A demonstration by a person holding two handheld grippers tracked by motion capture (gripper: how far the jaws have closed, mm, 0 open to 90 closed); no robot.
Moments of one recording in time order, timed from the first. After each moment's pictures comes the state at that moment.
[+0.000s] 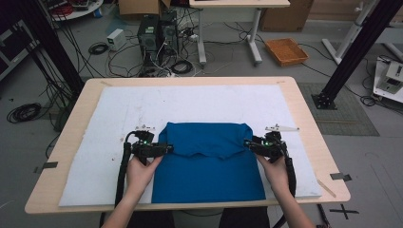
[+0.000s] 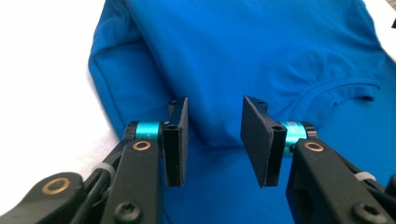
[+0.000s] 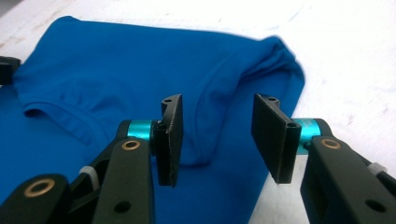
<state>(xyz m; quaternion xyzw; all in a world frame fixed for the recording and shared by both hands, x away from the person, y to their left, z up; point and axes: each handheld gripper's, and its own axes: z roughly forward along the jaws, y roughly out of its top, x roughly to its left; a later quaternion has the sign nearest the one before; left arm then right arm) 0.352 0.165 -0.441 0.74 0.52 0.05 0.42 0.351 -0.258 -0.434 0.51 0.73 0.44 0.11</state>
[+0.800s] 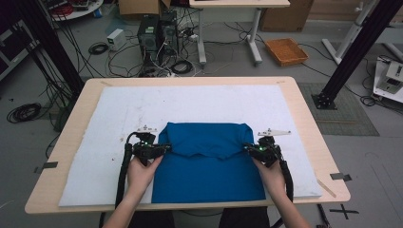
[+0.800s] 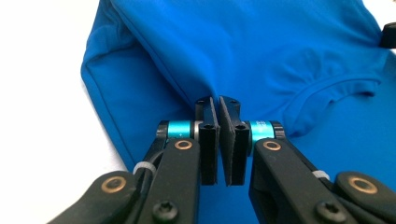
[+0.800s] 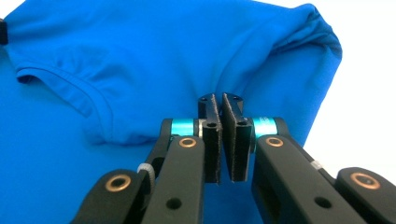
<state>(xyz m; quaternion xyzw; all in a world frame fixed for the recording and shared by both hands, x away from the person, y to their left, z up) 0.346 0.162 -0.437 0.75 0.50 0.07 0.43 0.344 -0.243 -0.443 0.48 0.76 0.41 0.12</state>
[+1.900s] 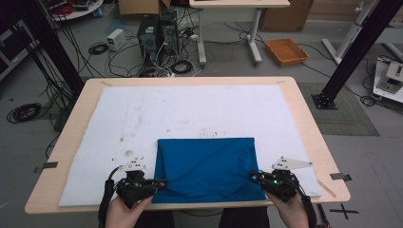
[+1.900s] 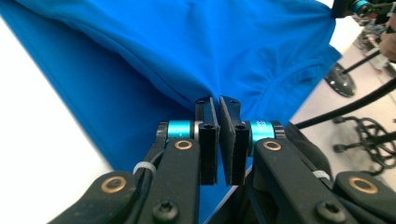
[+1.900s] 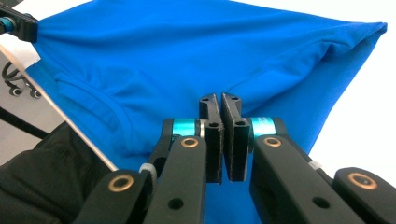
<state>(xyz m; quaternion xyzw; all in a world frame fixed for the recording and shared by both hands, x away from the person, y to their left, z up) 0.226 0.173 -0.420 0.77 0.44 -0.01 0.46 0.236 -0.261 -0.420 0.42 0.79 0.45 0.09</state>
